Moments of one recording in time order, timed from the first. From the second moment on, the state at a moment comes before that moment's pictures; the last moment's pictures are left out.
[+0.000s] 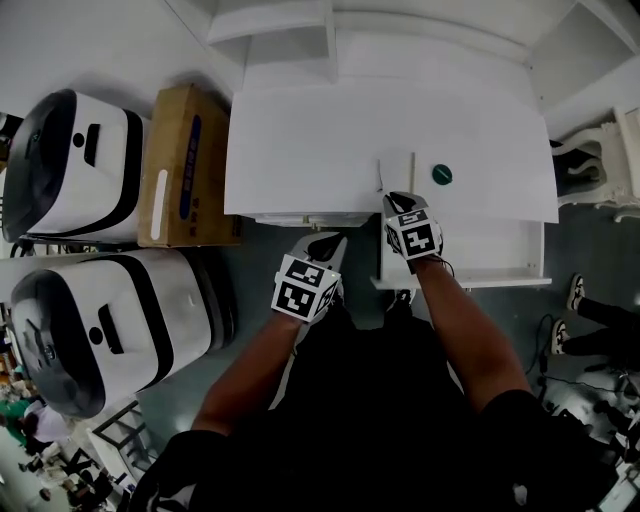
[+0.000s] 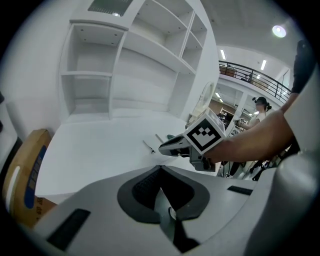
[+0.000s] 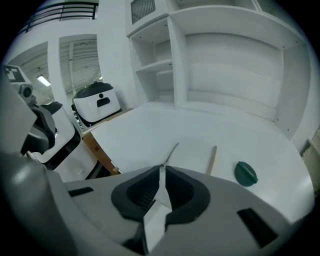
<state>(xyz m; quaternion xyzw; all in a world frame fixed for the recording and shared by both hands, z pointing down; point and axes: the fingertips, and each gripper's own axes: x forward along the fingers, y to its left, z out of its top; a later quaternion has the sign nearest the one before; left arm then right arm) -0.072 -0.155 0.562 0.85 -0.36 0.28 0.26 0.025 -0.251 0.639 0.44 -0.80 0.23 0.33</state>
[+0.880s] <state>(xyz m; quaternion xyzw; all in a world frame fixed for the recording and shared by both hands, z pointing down) -0.086 -0.164 0.563 0.85 -0.36 0.29 0.27 0.018 -0.268 0.667 0.43 -0.78 0.28 0.36</state>
